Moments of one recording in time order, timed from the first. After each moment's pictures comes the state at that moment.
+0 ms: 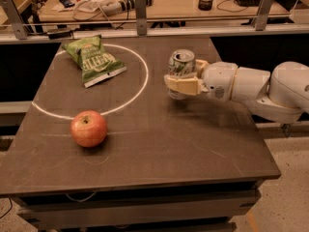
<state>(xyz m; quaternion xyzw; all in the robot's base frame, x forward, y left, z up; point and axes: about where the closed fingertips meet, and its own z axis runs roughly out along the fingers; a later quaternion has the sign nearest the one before) 0.581 -0.070 0.894 -0.39 0.64 0.33 0.57</state>
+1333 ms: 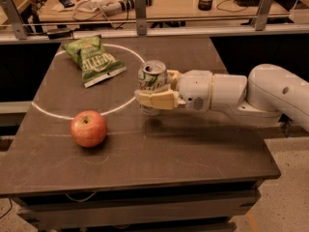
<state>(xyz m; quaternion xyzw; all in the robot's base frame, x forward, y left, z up) 0.514 0.010 0.904 -0.44 0.60 0.42 0.52</state>
